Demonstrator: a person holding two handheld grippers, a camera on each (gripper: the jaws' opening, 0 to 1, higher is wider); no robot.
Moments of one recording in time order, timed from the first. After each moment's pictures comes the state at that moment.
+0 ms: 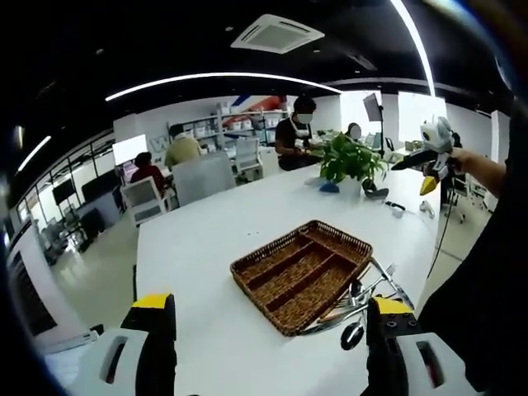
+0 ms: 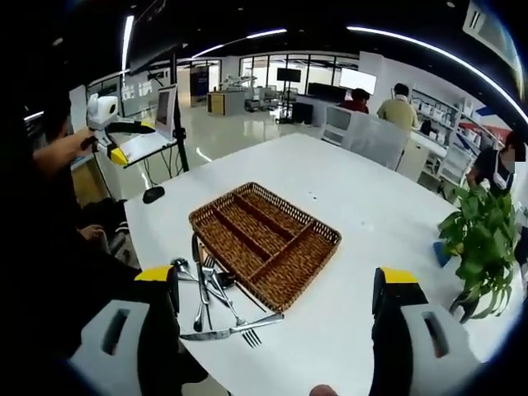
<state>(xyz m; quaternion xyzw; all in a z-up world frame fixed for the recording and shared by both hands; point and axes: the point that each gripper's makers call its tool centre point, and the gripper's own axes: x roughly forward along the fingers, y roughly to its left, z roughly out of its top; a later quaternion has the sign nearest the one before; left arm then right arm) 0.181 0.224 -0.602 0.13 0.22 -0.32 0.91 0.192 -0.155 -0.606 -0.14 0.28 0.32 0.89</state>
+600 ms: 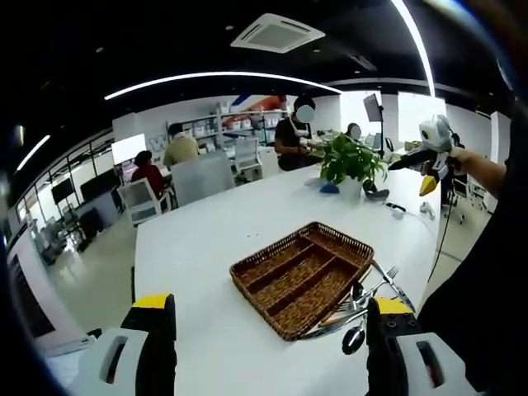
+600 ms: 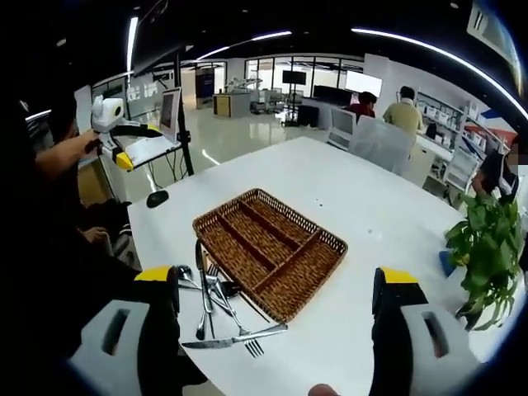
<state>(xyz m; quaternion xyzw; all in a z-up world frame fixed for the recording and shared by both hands) 0.191 0.219 -0.601 0.12 0.22 -0.32 0.91 0.202 -0.130 -0.599 -0.14 0.27 0.35 0.89</state>
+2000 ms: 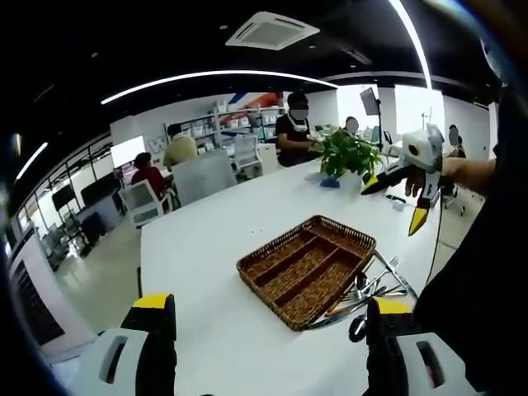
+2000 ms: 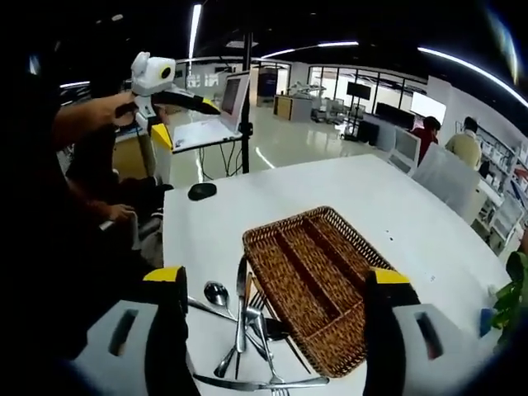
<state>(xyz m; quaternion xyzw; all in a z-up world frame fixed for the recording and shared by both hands) 0.188 0.242 -0.602 0.15 0.23 -0.32 0.91 0.195 0.003 -0.651 -0.19 0.24 0.48 0.82</state>
